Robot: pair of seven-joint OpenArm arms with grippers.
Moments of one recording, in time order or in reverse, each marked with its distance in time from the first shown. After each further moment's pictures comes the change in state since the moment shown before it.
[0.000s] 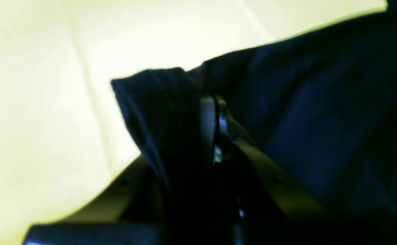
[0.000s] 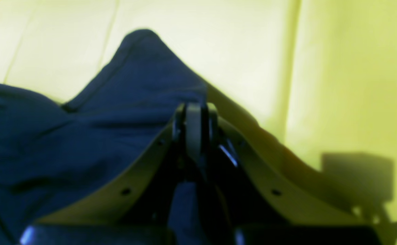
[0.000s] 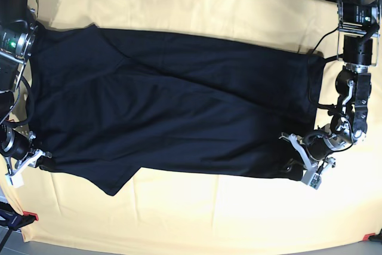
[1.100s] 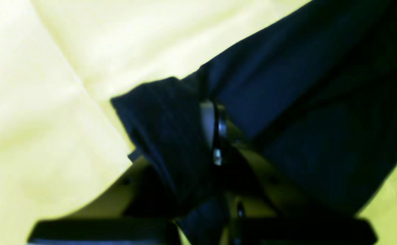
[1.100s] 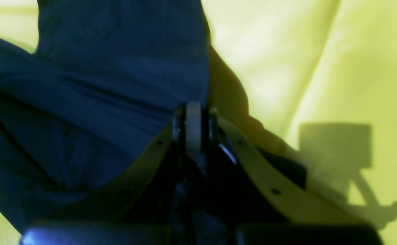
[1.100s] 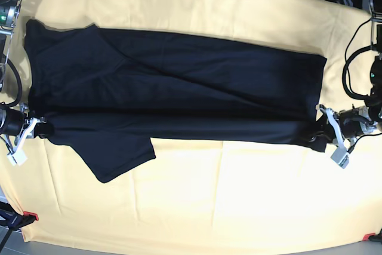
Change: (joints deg) left arm 3.6 -13.8 0.0 0.2 -28.2 -14.8 20.2; right arm -12.6 8.0 -8.5 16.0 16.1 0.0 -16.6
